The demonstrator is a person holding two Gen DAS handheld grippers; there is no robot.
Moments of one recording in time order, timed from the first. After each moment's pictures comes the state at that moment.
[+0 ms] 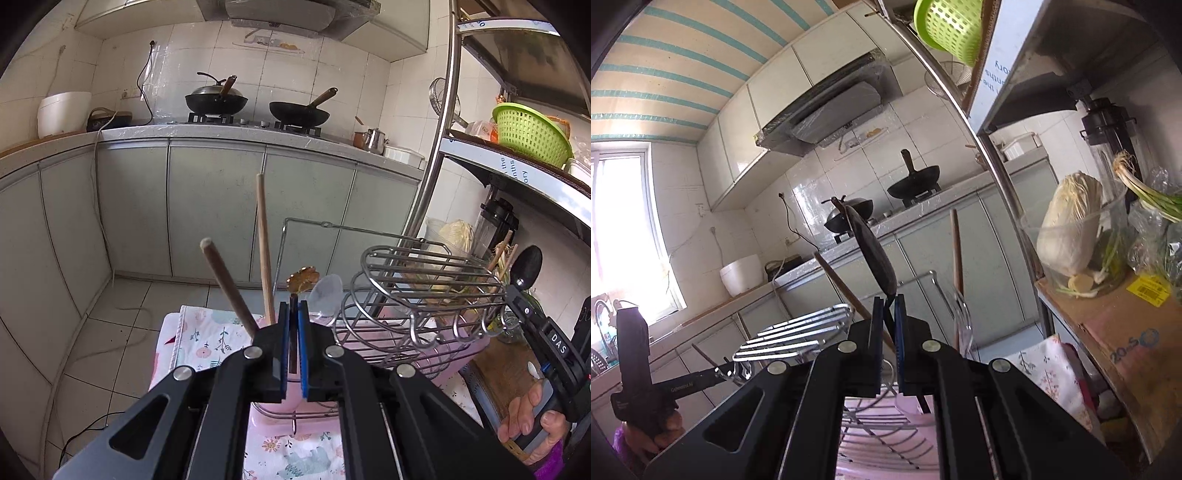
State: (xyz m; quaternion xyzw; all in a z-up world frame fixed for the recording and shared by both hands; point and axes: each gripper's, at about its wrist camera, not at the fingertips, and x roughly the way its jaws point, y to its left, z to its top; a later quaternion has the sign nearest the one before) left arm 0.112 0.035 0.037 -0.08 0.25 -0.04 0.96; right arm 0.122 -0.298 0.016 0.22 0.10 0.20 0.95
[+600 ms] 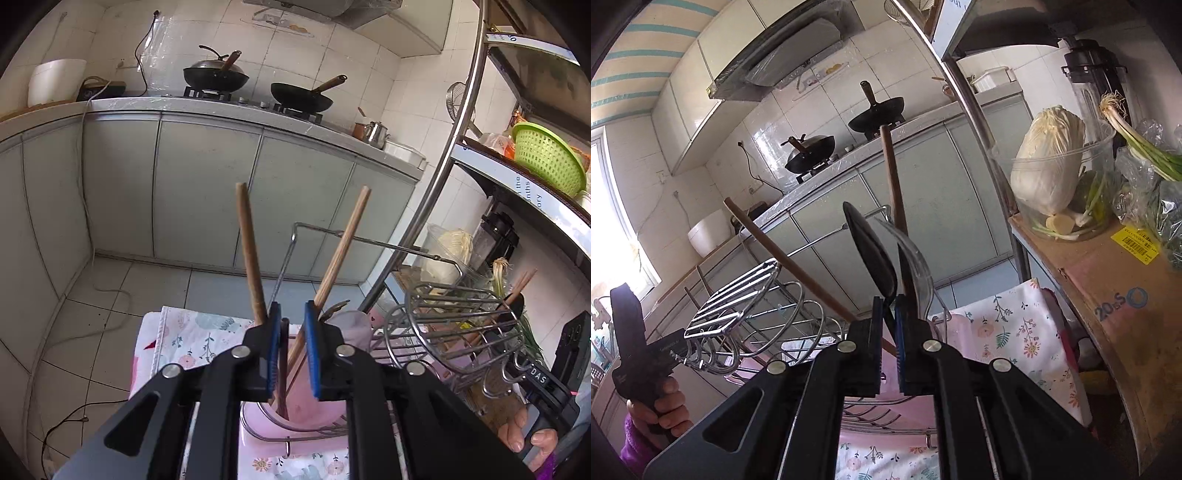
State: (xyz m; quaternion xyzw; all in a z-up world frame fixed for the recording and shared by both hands) left arm 0.162 0.054 0.037 -0.13 0.28 -0.08 0.95; right arm 0.160 -0.297 0.007 0.21 0.25 0.17 0.93
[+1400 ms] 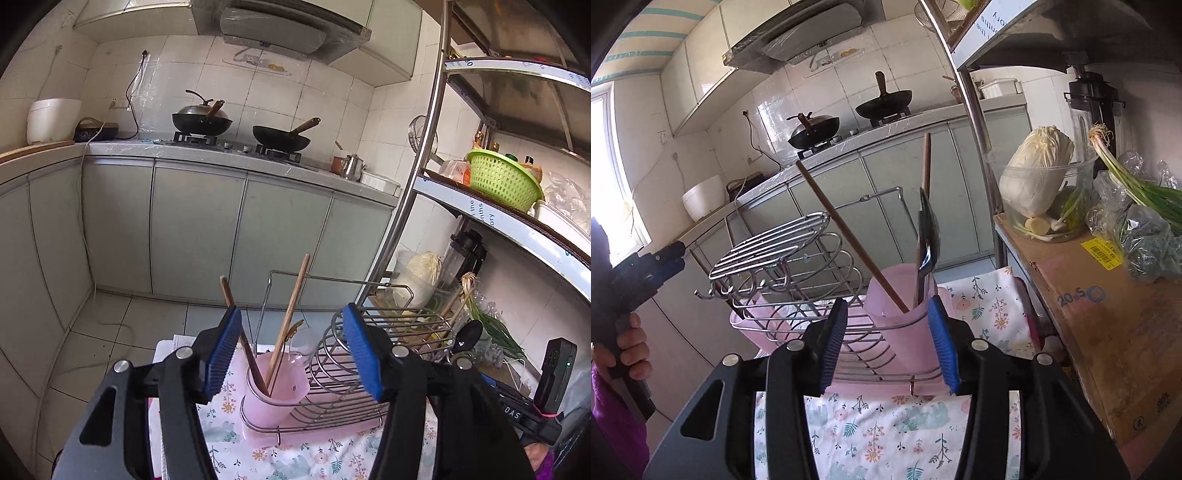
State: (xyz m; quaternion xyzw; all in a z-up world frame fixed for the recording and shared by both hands) left arm 0.086 0.055 0.099 -0.11 0.21 -0.09 0.97; right arm 0.091 -0.292 0.024 0.14 0.26 0.16 0.94
